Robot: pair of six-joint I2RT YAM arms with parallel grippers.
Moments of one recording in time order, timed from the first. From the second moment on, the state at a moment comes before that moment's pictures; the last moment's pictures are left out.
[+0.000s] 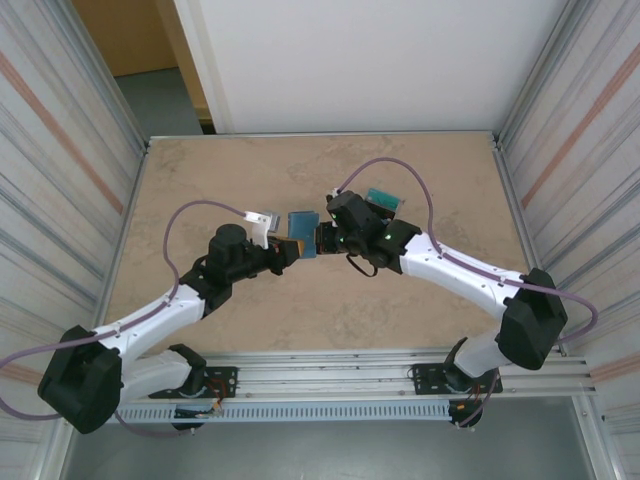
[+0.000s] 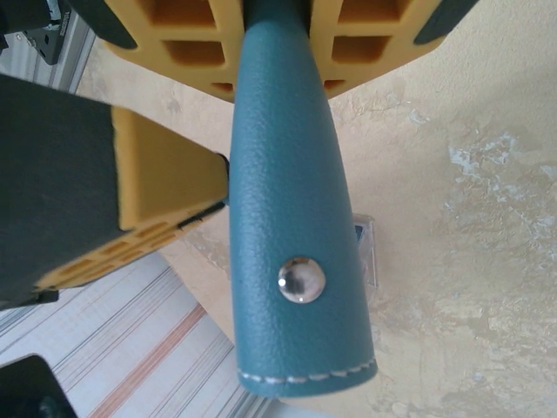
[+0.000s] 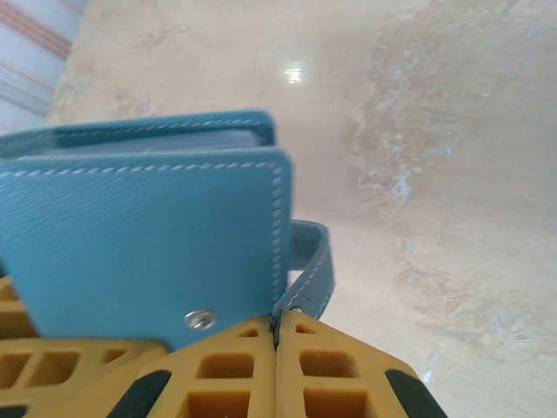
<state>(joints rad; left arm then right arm) -0.59 1.10 0.54 0.24 0.35 -0.48 0.86 1.46 1.16 -0.44 0.07 0.70</state>
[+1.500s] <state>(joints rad) -0.43 0.98 0.61 0.13 0.75 -0.47 0.80 1.08 0.80 -0.04 -0.21 0.48</state>
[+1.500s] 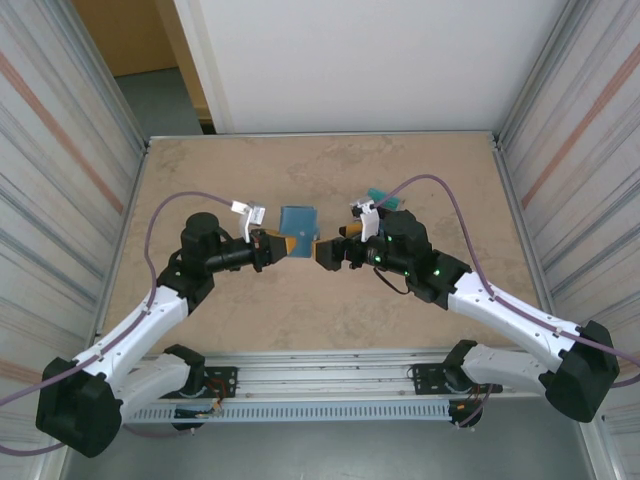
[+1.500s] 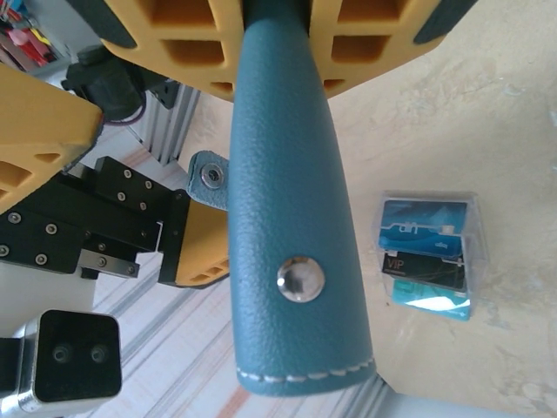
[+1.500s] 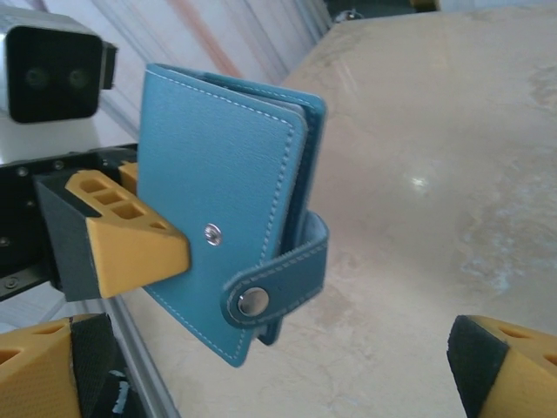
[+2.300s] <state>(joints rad) -0.43 0.98 0.61 0.26 0.92 -0.53 0.72 1.01 0.68 0.08 -0.37 0.44</state>
